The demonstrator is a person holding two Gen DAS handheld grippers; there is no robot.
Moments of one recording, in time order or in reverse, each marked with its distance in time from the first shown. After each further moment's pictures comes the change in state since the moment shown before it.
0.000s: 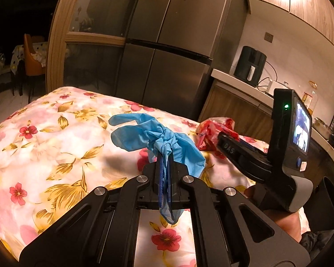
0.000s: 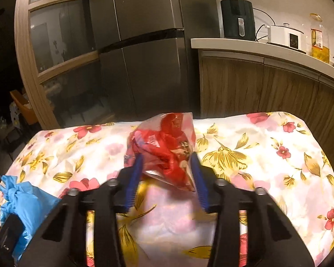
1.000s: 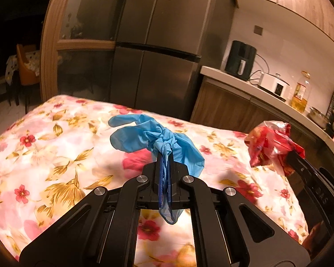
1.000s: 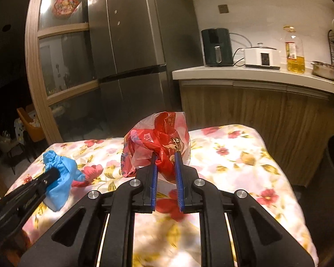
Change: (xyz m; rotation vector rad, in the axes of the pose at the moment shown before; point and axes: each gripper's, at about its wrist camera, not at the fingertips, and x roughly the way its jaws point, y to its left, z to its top) left arm -0.021 -0.032 0.003 0.080 0.003 -0.024; right arm -0.154 -0.068 -0.030 0.029 -0.174 -0.023
